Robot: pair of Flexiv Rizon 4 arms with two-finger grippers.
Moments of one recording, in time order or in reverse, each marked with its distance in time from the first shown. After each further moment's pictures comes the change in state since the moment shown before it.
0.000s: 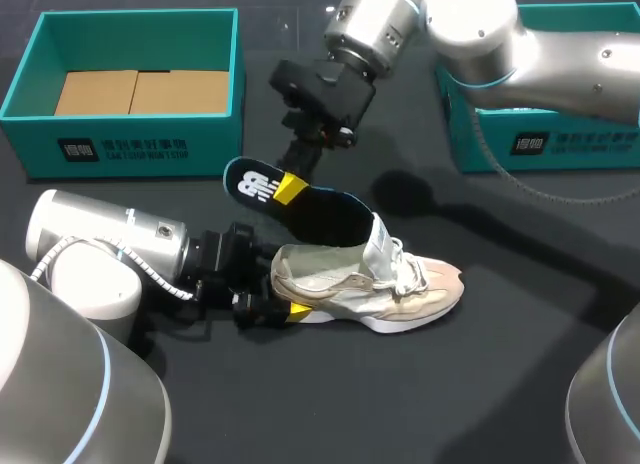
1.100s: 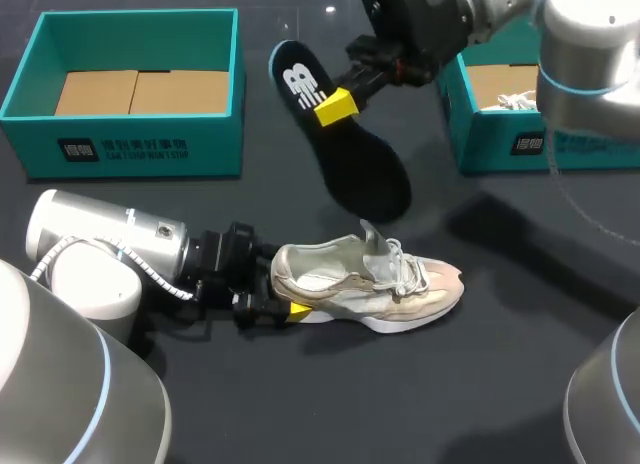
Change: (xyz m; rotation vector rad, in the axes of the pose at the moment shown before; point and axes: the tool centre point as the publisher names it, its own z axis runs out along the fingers) left arm 0.000 0.000 0.000 0.000 0.000 0.000; right arm 0.098 0.065 -0.072 -0.375 -0.119 0.006
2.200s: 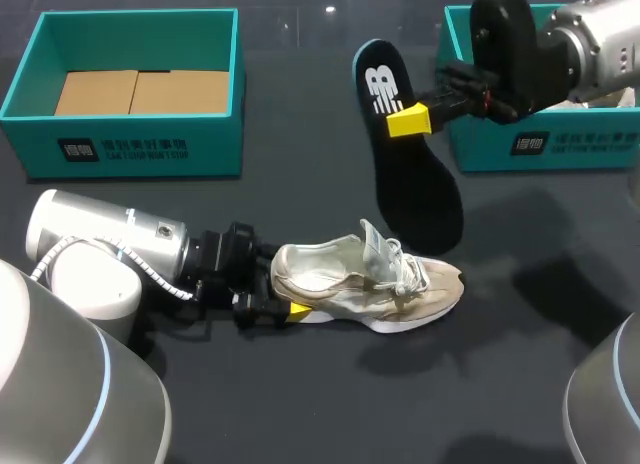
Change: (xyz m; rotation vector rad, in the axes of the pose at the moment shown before) left arm 0.000 0.000 0.000 0.000 0.000 0.000; right arm 0.056 -0.013 -0.039 -0.223 -0.229 0.057
